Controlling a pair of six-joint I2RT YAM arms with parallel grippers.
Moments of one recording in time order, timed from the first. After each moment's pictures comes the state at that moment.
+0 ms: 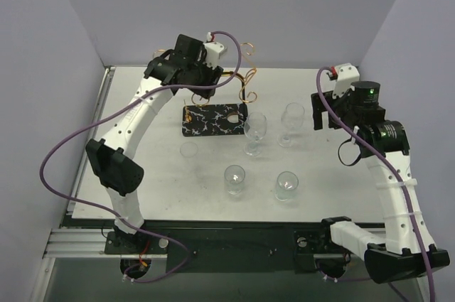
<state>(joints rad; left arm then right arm) -0.50 1.87 2.07 -0.96 0.07 0.12 0.12 1.06 1.31 -0.84 0.06 -0.16</state>
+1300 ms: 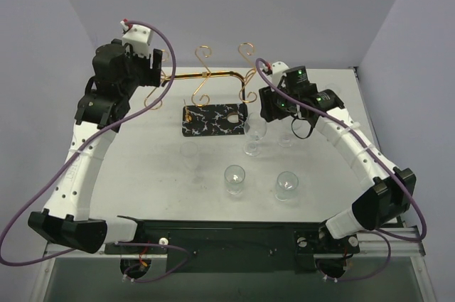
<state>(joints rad) -0.26 1.31 1.61 -0.51 -0.12 0.12 0.45 1.48 1.43 -0.70 -0.10 -0.02</state>
